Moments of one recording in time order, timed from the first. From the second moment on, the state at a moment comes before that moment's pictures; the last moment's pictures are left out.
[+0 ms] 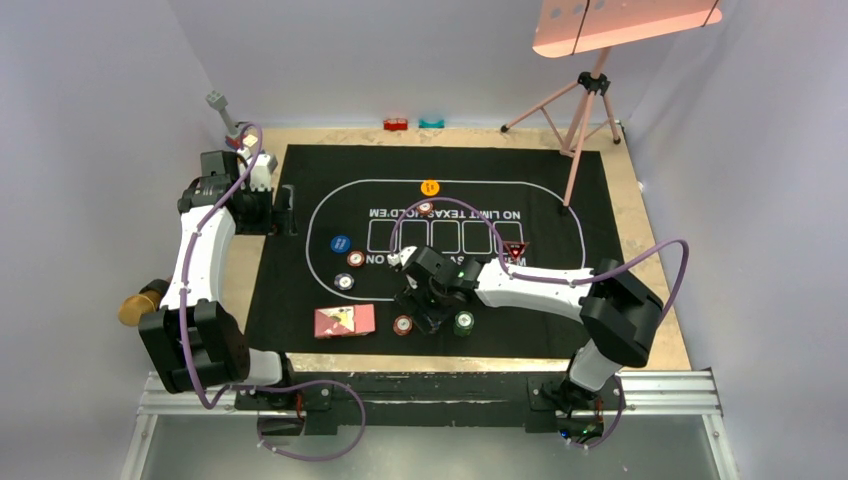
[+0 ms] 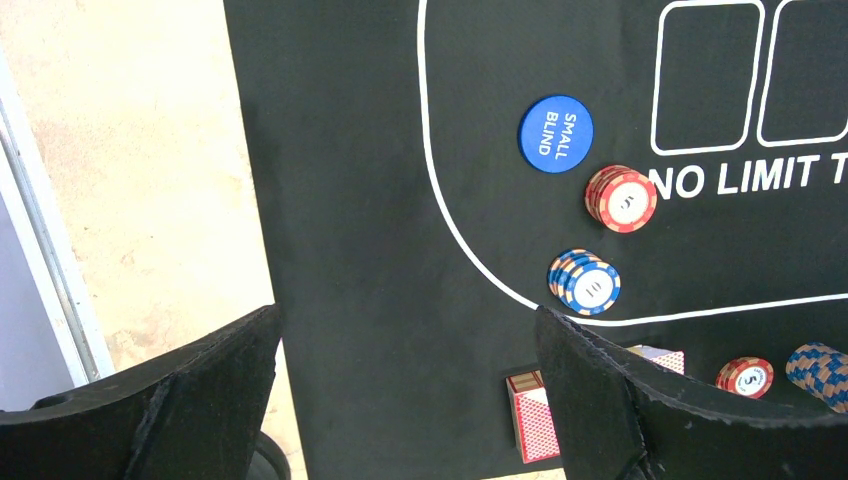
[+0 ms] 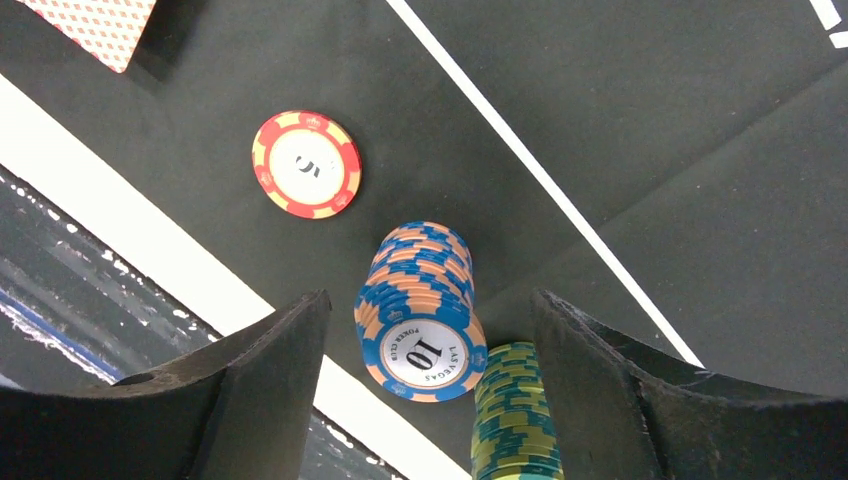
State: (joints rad) left arm 0.21 1.38 1.20 -0.85 0.23 0.17; right arm 1.06 1.63 1.05 -0.52 0.05 0.28
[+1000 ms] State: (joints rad) left arm 0.21 1.38 1.20 -0.85 0.23 0.17; right arm 1.03 1.62 1.06 -0.55 0.03 0.27
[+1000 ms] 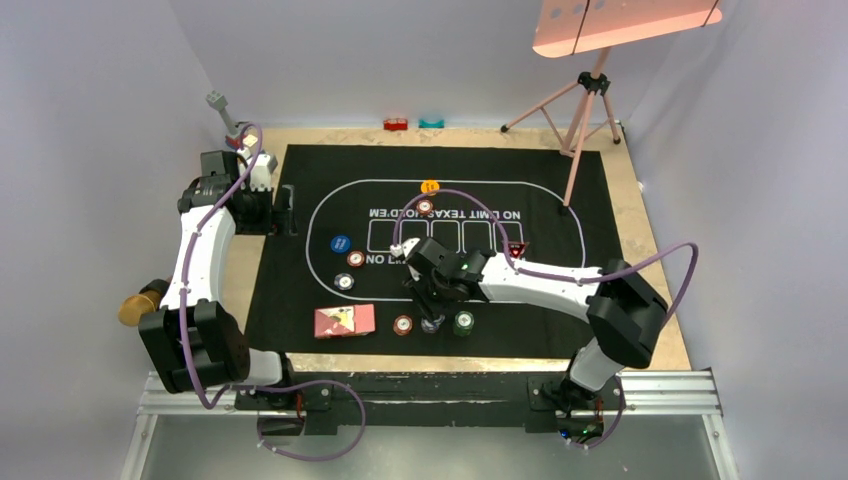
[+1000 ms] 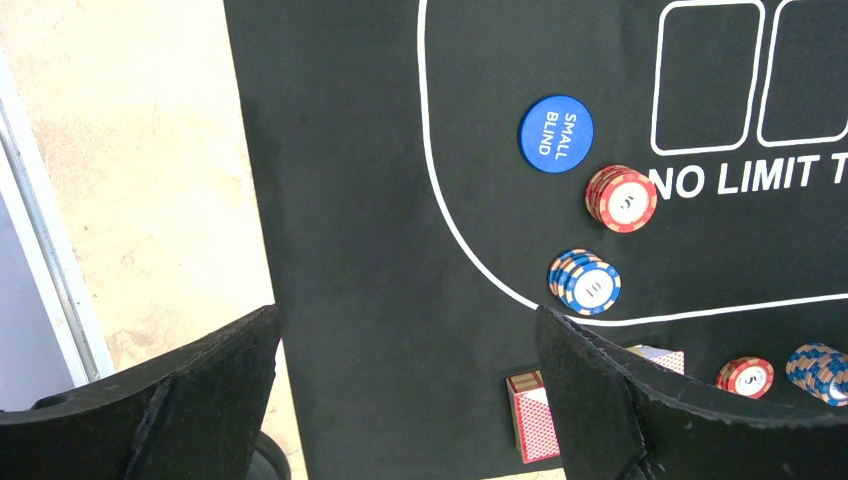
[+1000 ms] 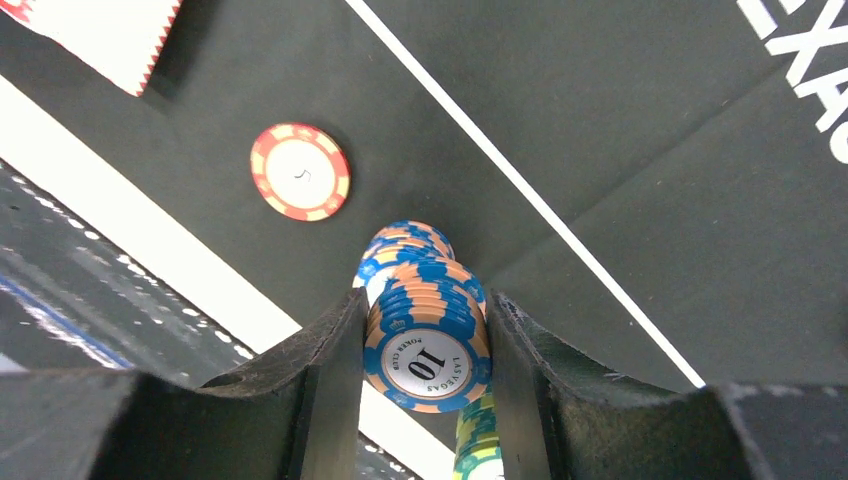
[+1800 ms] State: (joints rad) left arm 0.21 1.38 1.20 -0.85 0.24 0.17; right arm 0.57 1.96 1.59 -0.53 0.19 0.39
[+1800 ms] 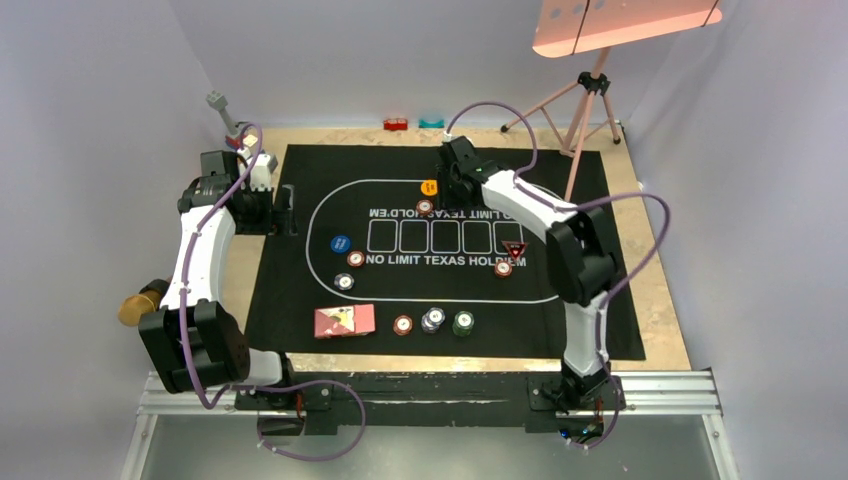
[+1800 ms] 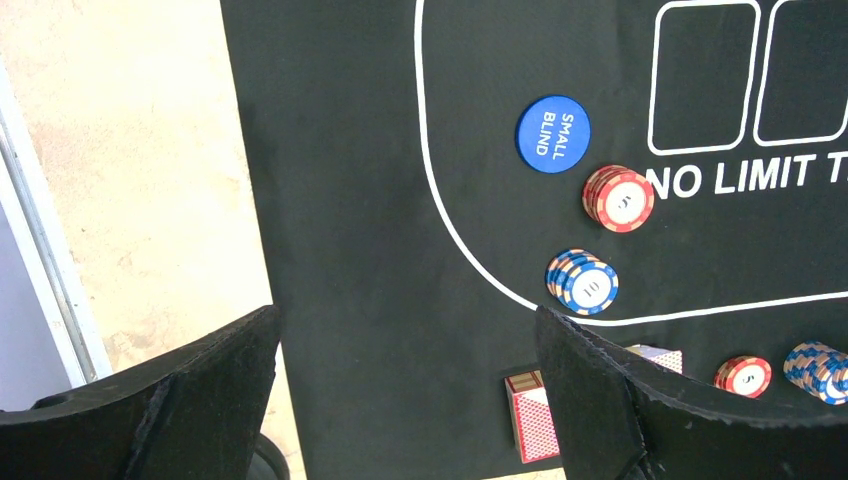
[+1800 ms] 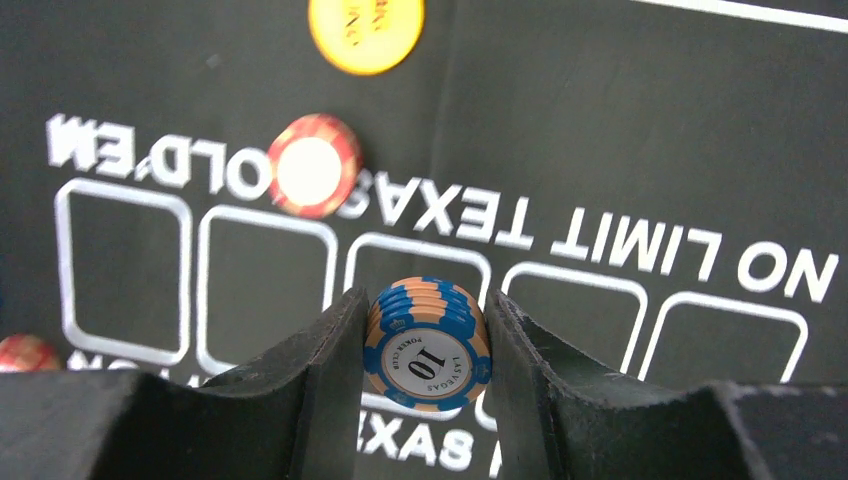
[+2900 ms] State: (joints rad) left arm 0.21 1.37 1.18 -0.84 0.24 0.18; right arm 0.53 2.30 1.87 -0.53 0.22 0.33
